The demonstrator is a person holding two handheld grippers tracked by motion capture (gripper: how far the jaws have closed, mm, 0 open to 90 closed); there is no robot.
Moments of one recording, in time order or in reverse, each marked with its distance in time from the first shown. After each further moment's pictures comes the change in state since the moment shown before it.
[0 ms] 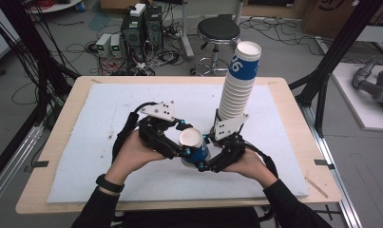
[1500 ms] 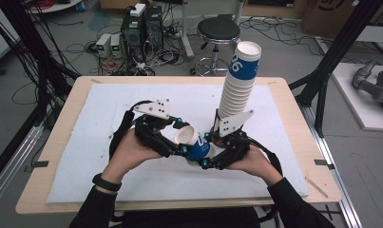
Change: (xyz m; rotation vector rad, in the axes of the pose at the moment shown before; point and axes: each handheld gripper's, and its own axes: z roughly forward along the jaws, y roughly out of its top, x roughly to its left) left arm 0.004 -0.003 -0.009 -0.021 -0.013 -0.011; right arm -0.002 0.006 -0.013 -0.004 0.020 0.001
